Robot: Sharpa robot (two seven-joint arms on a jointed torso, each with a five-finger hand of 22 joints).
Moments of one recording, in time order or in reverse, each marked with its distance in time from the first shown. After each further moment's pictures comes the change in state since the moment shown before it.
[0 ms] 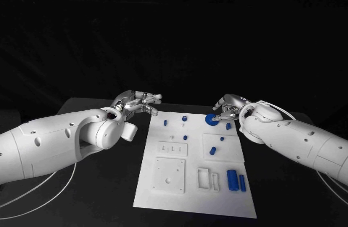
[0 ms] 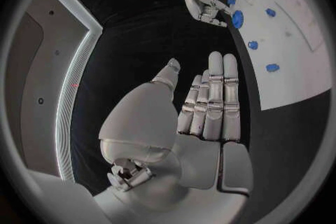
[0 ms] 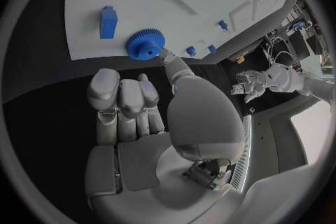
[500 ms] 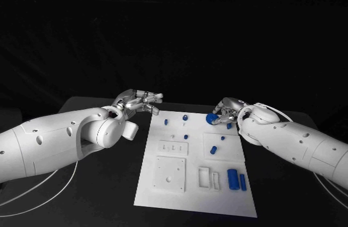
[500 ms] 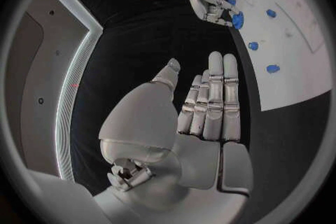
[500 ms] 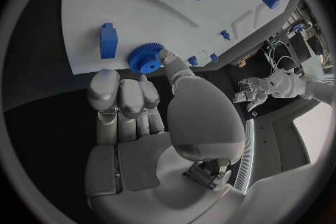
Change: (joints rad) left arm 0.000 0.003 0.000 -0.002 -0.001 0.004 -0.001; left_hand 0.000 0.000 0.000 0.000 0.000 0.000 0.000 0.000 0.000 0.000 0.000 0.000 0.000 0.000 0.000 0.000 0.000 0.000 0.000 0.000 0.000 0.000; right arm -0.018 0.028 0.000 -0.036 -0.018 0.029 -0.009; right_hand 0.000 0.000 -0.005 0.011 0.012 0.000 0.000 0.000 0.000 0.011 -0.004 0.000 0.004 0.003 0.003 0.000 0.008 0.000 0.000 0.000 0.008 0.000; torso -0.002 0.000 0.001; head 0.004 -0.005
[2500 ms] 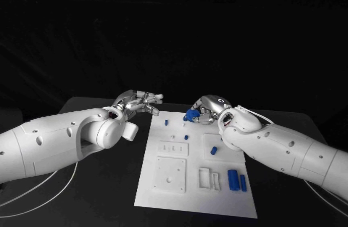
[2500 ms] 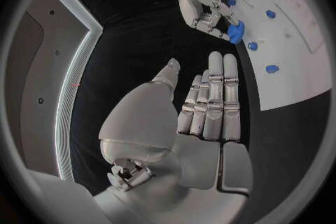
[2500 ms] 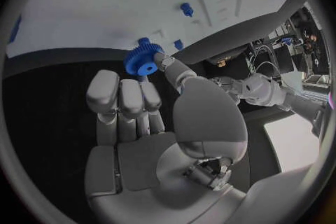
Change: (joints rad) left arm 0.000 0.000 0.000 0.003 0.000 0.002 -0.004; left_hand 0.000 0.000 0.000 0.000 0.000 0.000 0.000 0.000 0.000 0.000 0.000 0.000 0.000 0.000 0.000 0.000 0.000 0.000 0.000 0.000 0.007 -0.005; right arm -0.010 0.044 -0.022 0.182 -0.146 -0.158 -0.019; right_hand -0.068 0.018 0.320 -0.080 -0.050 0.096 -0.020 -0.007 -0.004 0.019 -0.027 0.004 0.022 0.012 -0.019 -0.005 0.009 -0.006 0.004 -0.011 0.038 0.000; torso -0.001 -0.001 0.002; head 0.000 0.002
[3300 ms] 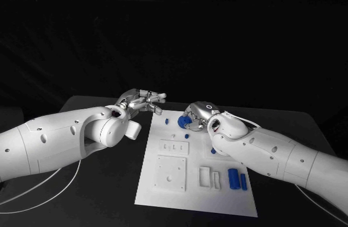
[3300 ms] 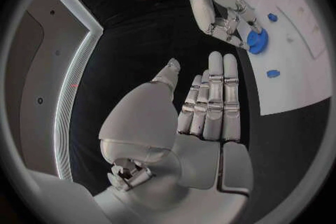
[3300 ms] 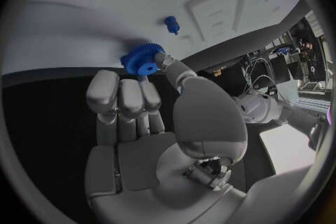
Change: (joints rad) left arm 0.000 0.014 0.000 -0.004 0.000 0.003 -0.002; left_hand 0.000 0.000 0.000 0.000 0.000 0.000 0.000 0.000 0.000 0.000 0.000 0.000 0.000 0.000 0.000 0.000 0.000 0.000 0.000 0.000 0.000 -0.006; right arm -0.014 0.082 -0.041 -0.050 -0.066 0.012 -0.021; right_hand 0.000 0.000 -0.014 0.014 0.000 0.000 0.000 0.004 -0.003 0.000 0.000 0.000 0.000 0.000 0.000 -0.004 -0.005 0.000 0.000 0.000 0.000 0.000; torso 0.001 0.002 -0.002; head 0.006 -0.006
